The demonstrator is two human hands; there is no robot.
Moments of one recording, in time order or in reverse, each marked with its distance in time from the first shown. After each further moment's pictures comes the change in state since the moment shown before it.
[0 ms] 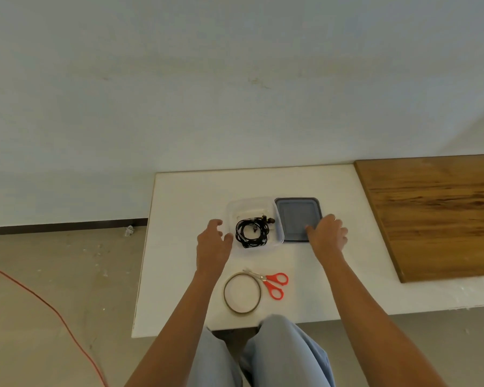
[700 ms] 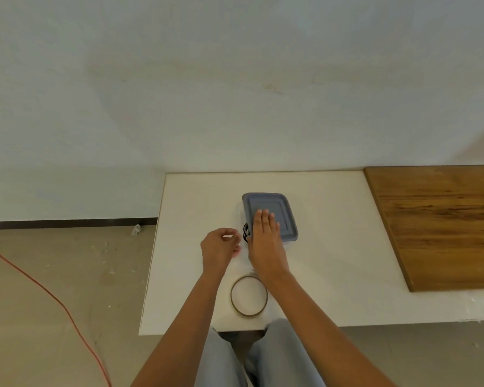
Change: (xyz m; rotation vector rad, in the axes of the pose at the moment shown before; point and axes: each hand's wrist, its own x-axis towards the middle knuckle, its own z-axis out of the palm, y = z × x) left_hand 0.004 -0.005 -0.001 -0.376 0.000 -0.162; right_hand -0.095 -0.072 0.051 -0.017 -0.047 -0.724
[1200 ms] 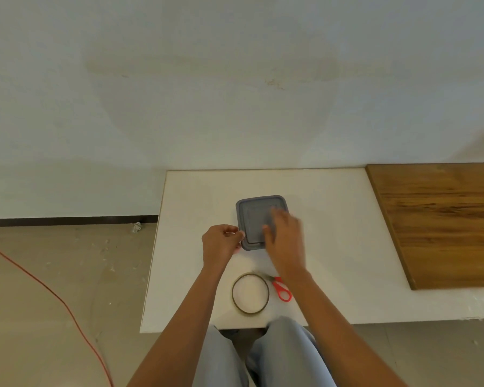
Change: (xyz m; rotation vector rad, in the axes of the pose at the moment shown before) left_hand 0.006 0.001 0.001 0.079 -0.021 0.033; right_hand 0.001 0.030 -0.015 0.229 0.193 0.065
